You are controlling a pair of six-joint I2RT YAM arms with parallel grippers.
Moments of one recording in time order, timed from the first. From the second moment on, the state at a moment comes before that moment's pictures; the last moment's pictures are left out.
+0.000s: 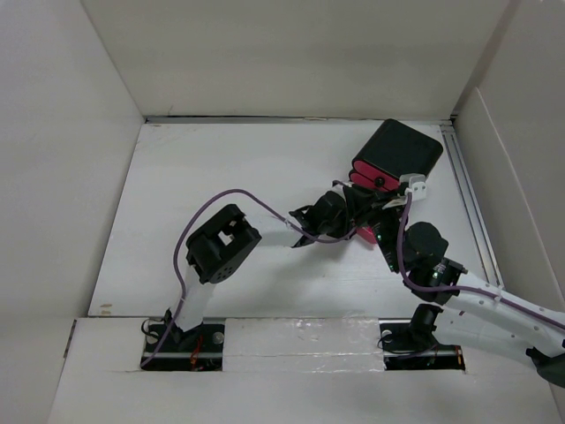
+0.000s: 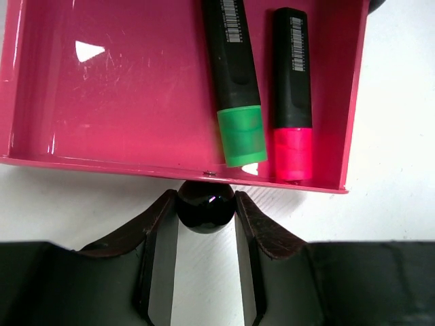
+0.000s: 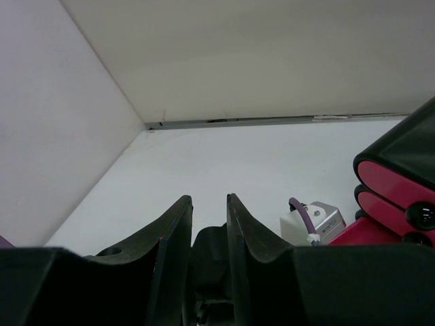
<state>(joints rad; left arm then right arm) -0.96 2.06 1.26 0.21 0.01 -0.56 1.00 0.78 0.69 0.32 0.63 0.23</state>
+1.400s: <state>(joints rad) -0.93 2.39 1.67 0.31 -0.11 -0.83 1.00 0.76 0.69 0.32 0.63 0.23</state>
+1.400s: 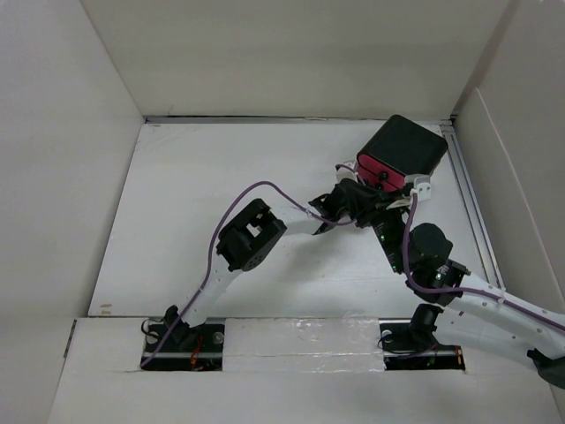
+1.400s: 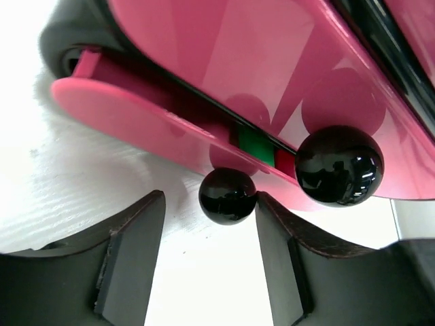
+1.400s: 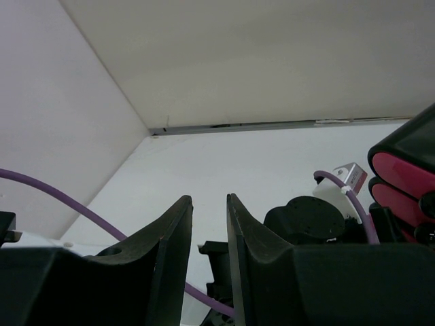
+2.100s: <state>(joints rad) -0.94 2.28 1.42 0.52 -0.20 -0.90 1.00 0.76 0.69 0.32 0.63 0.23</state>
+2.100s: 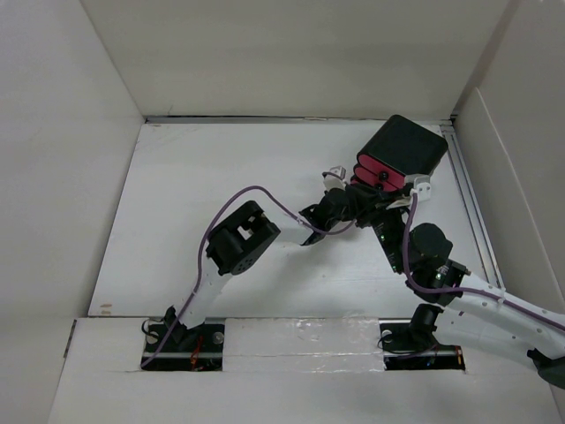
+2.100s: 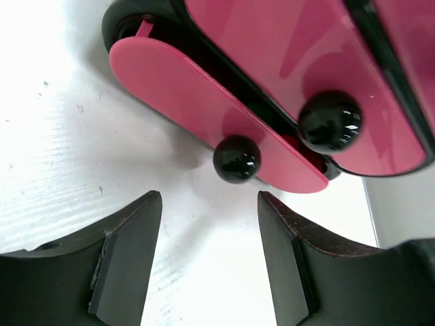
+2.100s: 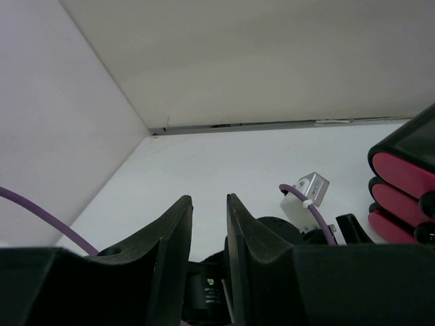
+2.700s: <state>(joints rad) -0.94 2.31 1.56 0.52 -0.09 -0.87 1.00 0.76 0.69 0.32 0.63 0.23</state>
